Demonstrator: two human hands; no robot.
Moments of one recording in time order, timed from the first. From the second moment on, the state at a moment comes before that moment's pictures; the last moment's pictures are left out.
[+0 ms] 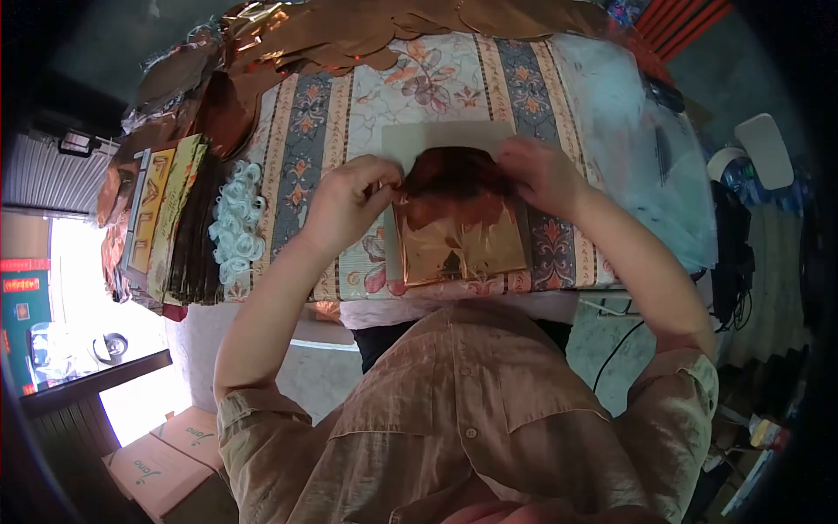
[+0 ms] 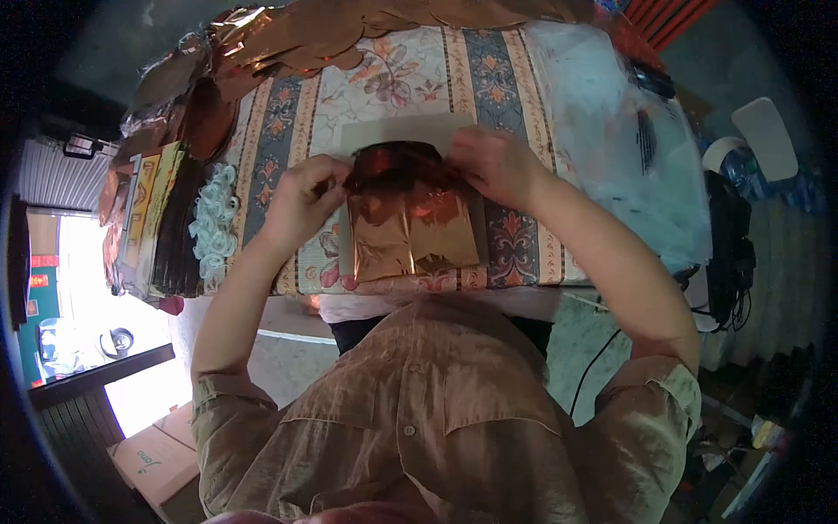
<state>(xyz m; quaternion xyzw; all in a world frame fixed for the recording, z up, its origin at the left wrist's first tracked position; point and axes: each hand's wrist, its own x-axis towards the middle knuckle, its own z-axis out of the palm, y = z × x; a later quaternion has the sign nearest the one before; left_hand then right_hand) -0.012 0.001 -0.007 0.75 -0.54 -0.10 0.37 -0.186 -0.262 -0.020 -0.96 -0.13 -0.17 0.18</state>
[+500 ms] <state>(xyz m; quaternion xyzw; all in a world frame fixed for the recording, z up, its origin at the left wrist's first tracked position) -0.003 0.008 0.015 0.66 -0.73 0.07 0.16 -0.184 -0.267 -0.014 -0.94 -0.30 -0.17 0.00</state>
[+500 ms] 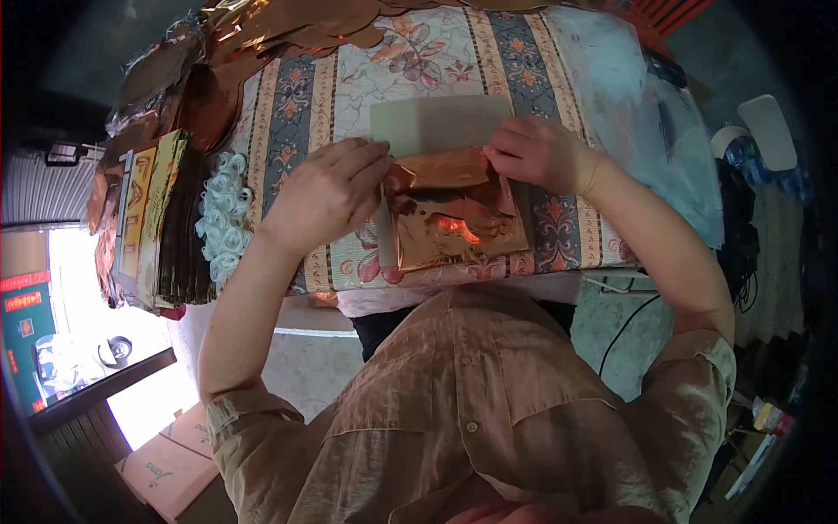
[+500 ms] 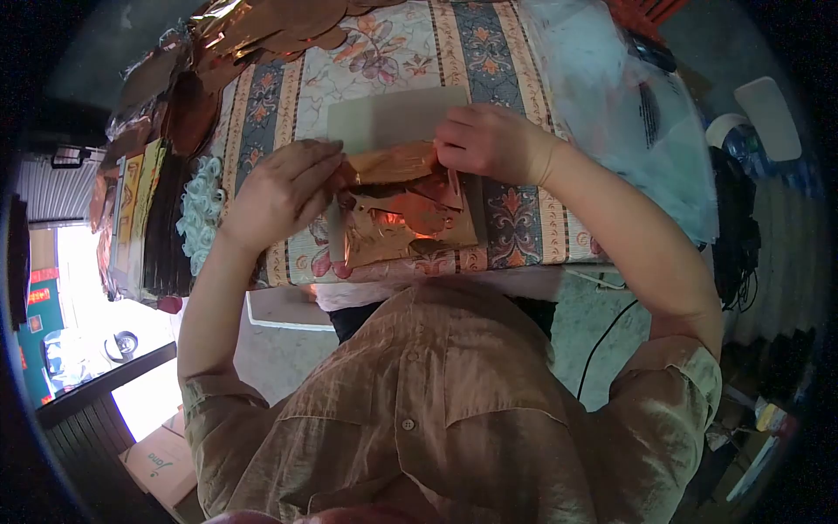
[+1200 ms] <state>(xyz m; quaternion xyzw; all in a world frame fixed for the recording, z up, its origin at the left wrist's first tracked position) -0.039 0.012 0.005 0.61 -0.74 -0.02 0.27 -0.182 -0.268 -0.004 -0.93 -0.33 -0.16 -0.03</state>
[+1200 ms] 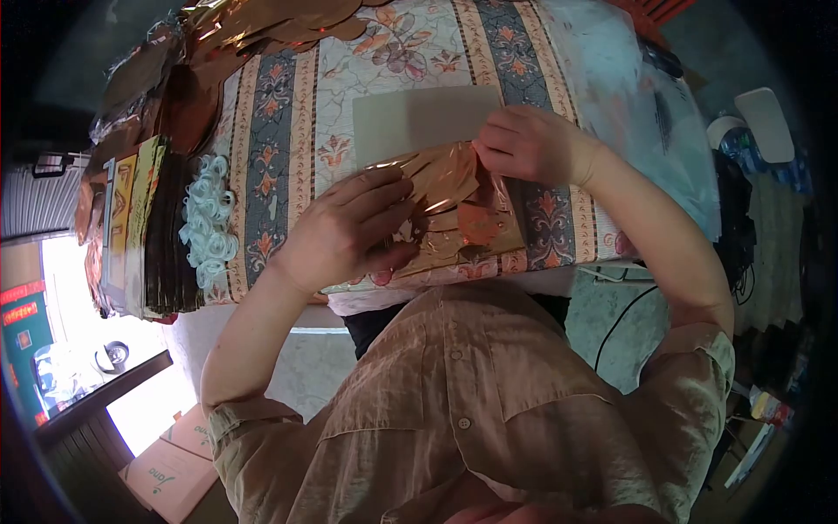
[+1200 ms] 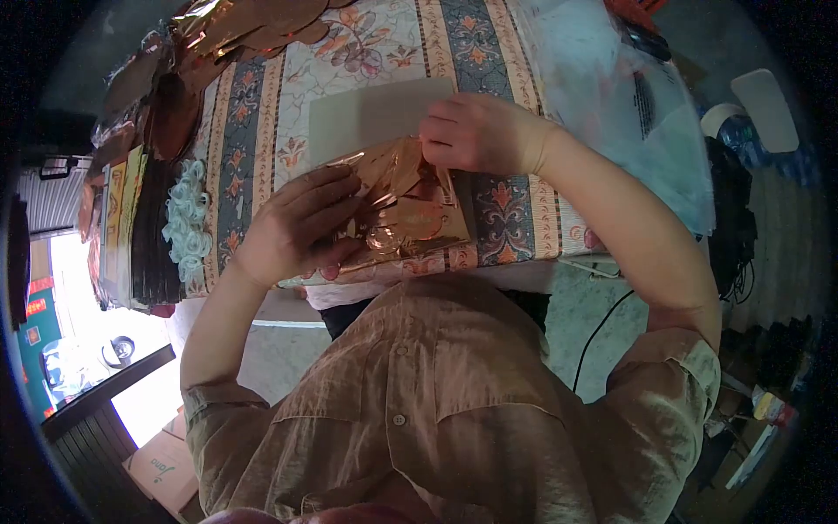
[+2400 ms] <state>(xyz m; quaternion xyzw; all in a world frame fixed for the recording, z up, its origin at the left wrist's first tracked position) -0.041 0.018 0.003 0.62 -0.73 -0.05 0.26 -0.212 -0.181 -0.010 -0.99 -0.06 -0.06 0.13</state>
